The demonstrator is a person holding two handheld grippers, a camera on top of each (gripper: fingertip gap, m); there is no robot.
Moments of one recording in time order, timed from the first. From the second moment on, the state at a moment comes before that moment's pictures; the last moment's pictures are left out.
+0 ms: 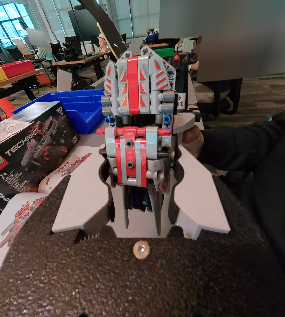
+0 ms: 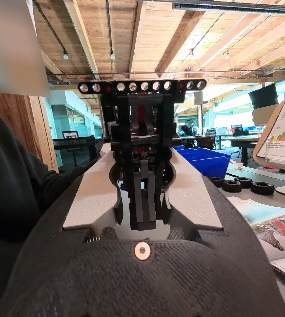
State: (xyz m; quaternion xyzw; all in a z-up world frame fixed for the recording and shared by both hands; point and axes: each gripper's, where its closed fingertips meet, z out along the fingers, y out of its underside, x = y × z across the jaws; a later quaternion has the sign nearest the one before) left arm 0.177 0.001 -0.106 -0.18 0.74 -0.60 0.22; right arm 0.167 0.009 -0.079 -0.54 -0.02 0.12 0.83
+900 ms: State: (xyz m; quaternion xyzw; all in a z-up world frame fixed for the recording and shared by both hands) left arm 0.188 0.026 -0.092 -0.20 0.65 -0.74 0.04; right arm 0.173 0.018 -0.084 -0.60 -0.04 0.05 0.80
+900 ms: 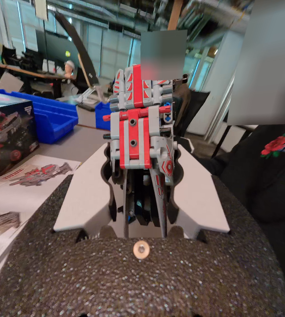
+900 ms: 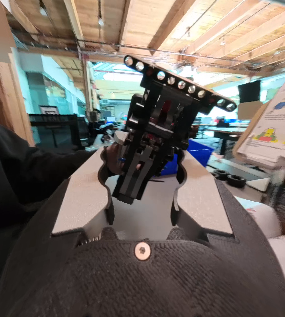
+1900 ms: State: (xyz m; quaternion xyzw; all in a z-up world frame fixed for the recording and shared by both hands) left arm 0.248 0.064 -0.241 -0.09 0.95 -0.24 0.14; right arm 0.246 0.014 -0.203 -0.80 0.02 0.00 0.60
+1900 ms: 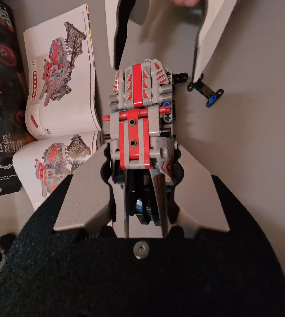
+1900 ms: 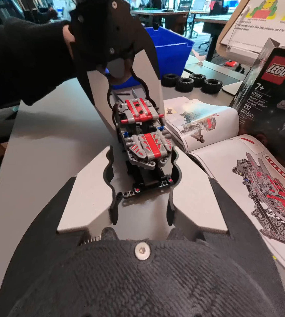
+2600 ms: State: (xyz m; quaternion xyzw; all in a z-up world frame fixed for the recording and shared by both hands) left arm 0.212 0.103 -0.210 -0.20 0.86 -0.40 0.26; right arm 0.246 0.043 -0.225 -0.85 -0.14 -0.01 0.50
